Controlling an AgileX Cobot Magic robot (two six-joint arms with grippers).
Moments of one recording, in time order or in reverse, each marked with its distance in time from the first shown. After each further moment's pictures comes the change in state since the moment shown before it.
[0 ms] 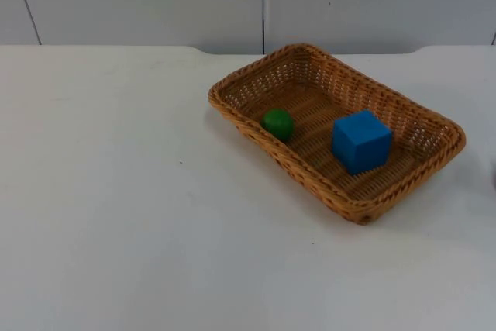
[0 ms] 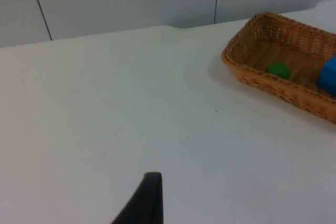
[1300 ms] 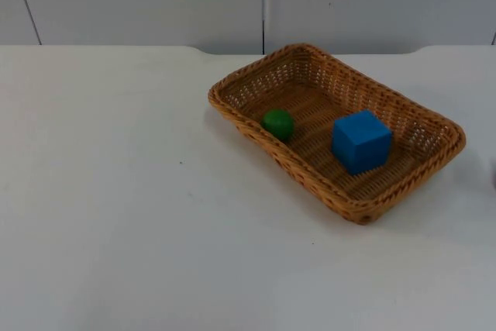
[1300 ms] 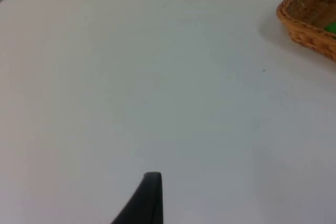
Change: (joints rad) right arm 0.000 -0.014 0.023 0.078 0.103 -0.094; left arm 0.000 -0.117 0.108 0.157 0.071 -0.123
